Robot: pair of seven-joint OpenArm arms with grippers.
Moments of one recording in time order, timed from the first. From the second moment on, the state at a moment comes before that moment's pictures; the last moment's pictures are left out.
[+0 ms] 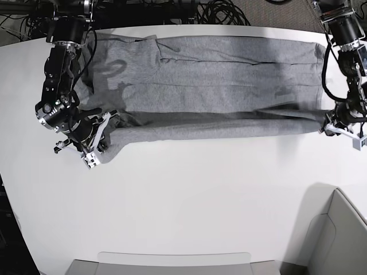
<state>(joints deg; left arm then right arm) 0.6 -29.3 -26.8 82.9 -43.9 -4.8 59.3 4.5 11.1 8.9 102.6 10.4 37.1 -60.2</state>
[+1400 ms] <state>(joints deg) 23.7 -25.9 -34.7 99.0 -44.2 -5.0 60.8 -24.3 10.8 22.7 119.8 26.2 37.1 -66.0</state>
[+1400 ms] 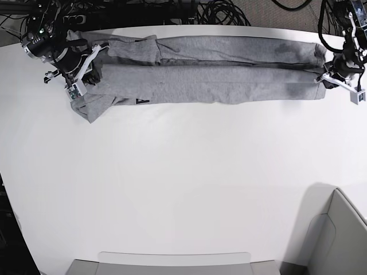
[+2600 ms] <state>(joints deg) 27.8 -29.1 -26.3 85.5 -46.5 -10.2 44.4 -23.9 13.4 18.5 119.1 26.0 37.1 -66.0</state>
